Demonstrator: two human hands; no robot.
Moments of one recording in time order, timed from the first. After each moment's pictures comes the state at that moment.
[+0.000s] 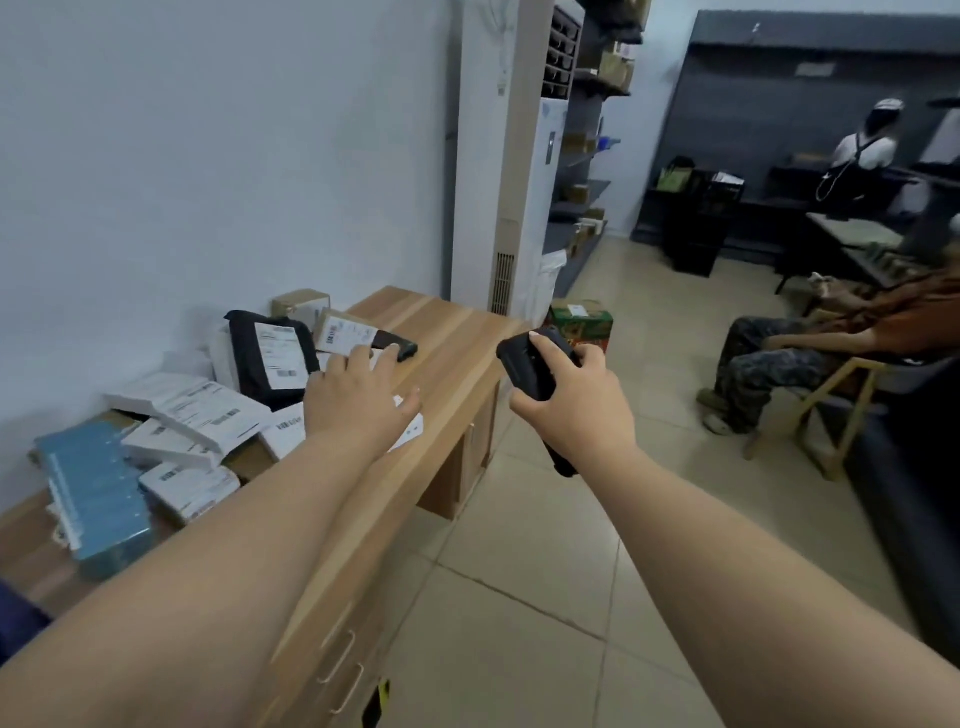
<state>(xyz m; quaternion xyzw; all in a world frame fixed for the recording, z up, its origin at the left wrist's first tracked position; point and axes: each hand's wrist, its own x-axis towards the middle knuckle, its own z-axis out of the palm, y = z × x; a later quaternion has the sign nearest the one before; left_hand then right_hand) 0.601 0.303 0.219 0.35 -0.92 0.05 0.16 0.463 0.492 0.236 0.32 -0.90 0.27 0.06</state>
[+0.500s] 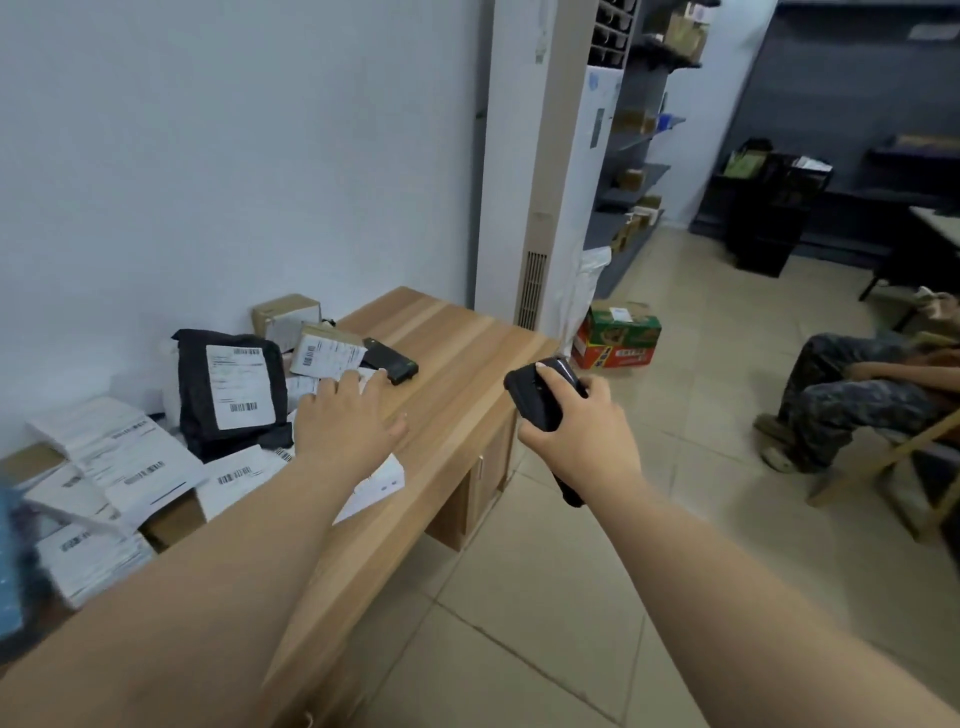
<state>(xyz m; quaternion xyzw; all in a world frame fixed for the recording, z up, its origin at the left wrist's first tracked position) 0.432 0.215 0.169 0.42 -0.90 0.06 0.10 0.265 0.409 0.184 0.36 -0.90 0.26 -0.02</state>
